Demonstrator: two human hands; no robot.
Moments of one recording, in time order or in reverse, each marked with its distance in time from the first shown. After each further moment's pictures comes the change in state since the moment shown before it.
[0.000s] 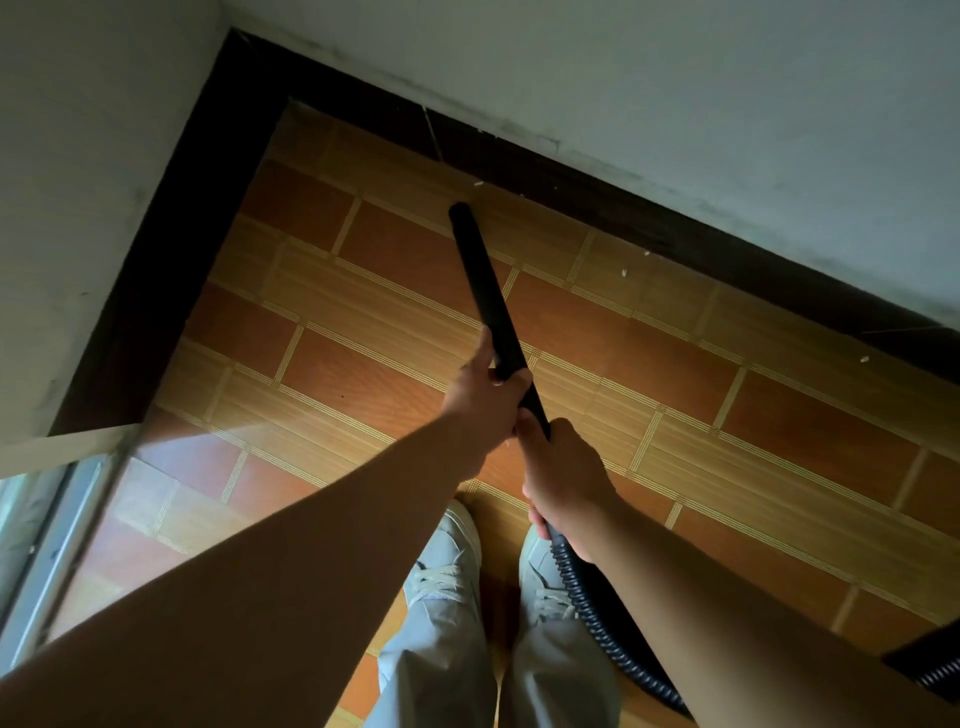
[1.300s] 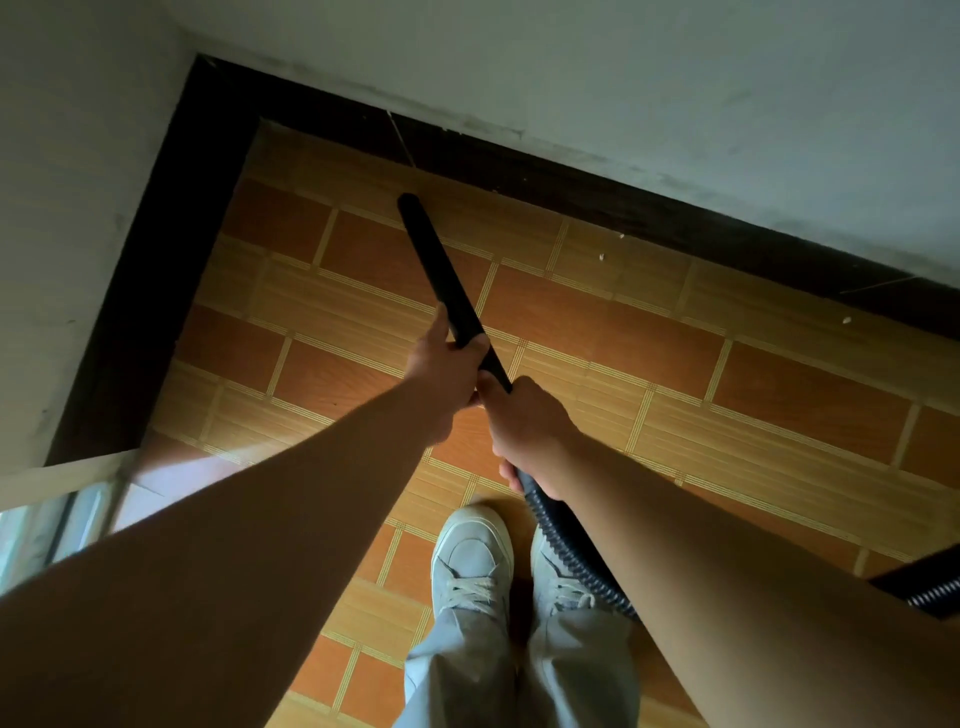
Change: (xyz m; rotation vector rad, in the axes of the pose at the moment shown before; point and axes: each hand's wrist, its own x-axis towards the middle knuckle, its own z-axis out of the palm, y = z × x) left_hand 0.015 0.009 -0.019 -0.041 0.039 0.043; right_hand 0.013 -0.027 0.007 -0.017 -0.054 -0.024
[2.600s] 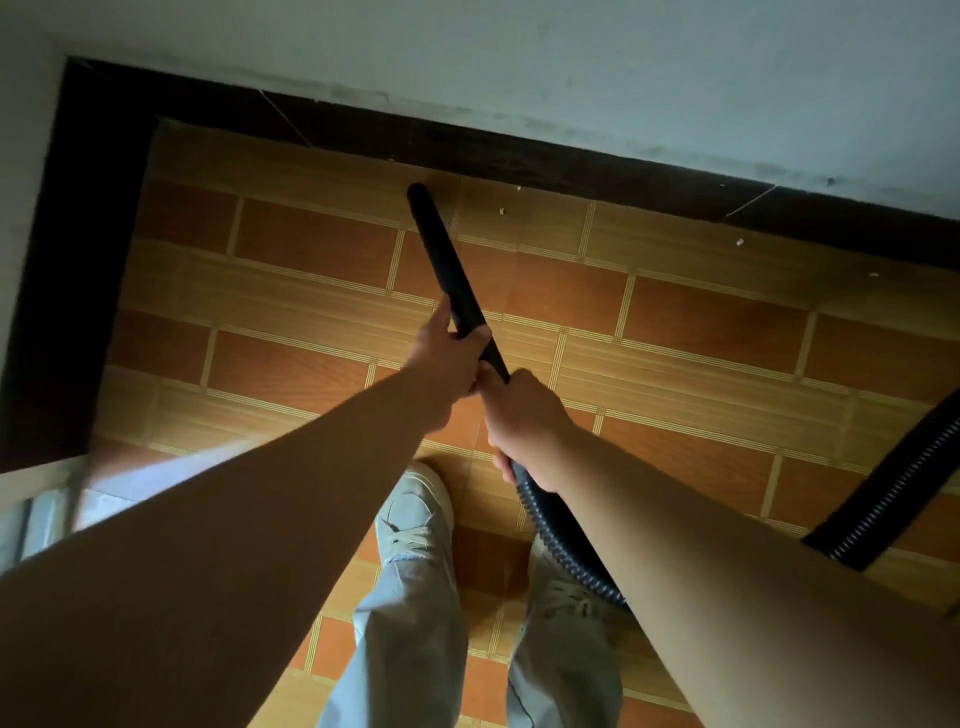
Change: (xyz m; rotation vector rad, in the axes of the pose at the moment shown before) left_hand -0.053 -0.030 0.103 0.154 -0.066 -0.007; right_hand -0.047 0.086 -0.058 0.124 0.048 0.042
